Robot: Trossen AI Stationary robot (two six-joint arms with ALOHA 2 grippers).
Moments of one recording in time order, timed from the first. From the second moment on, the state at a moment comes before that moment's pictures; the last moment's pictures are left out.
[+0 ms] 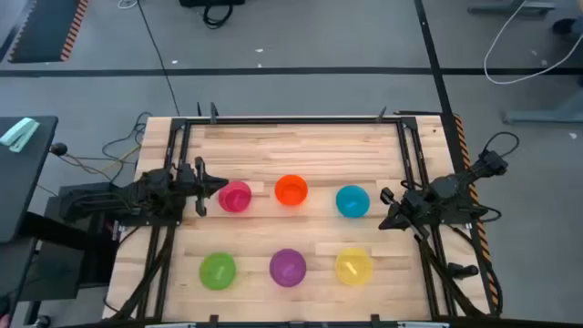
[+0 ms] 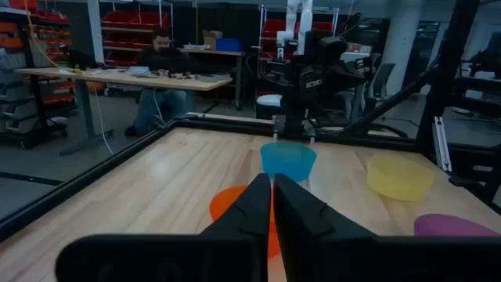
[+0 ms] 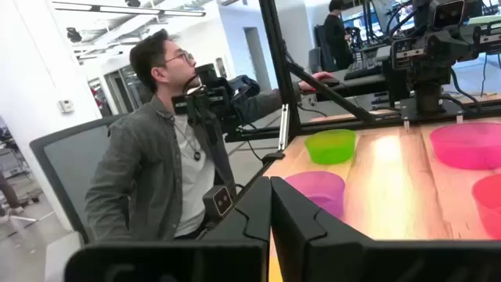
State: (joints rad) left arm 0.12 0.07 0.01 0.10 -0.06 -0.07; right arm 0.49 0.00 0.01 0.03 -0.01 0.25
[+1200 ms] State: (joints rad) left arm 0.12 0.07 0.01 0.10 -0.06 -0.07; right arm 0.49 0.00 0.01 0.03 -0.01 0.25
